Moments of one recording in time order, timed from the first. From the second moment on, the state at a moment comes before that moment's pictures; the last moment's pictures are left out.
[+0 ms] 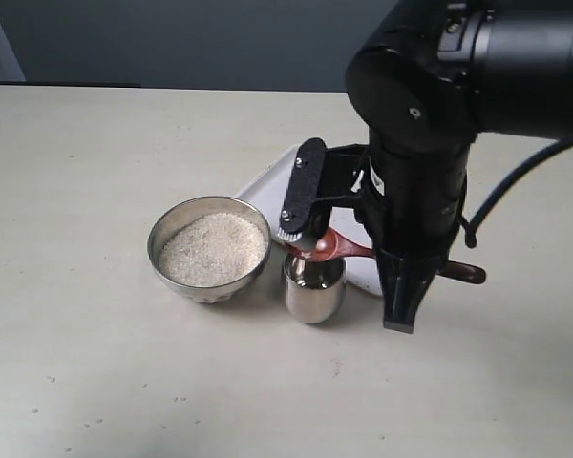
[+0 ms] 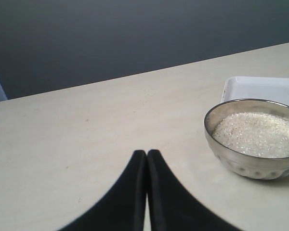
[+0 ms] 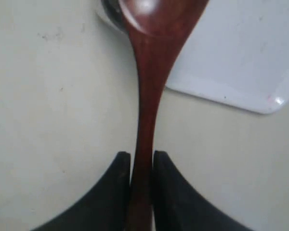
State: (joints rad) left arm -0.32 0.00 0.00 -0.18 0.25 0.28; right arm 0.97 1.64 -1.19 -0.28 1.22 -0.39
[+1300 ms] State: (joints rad) left arm -0.32 0.00 0.00 -0.18 0.25 0.28; right arm 1.08 1.62 -1.04 -0.62 1.07 -0.14
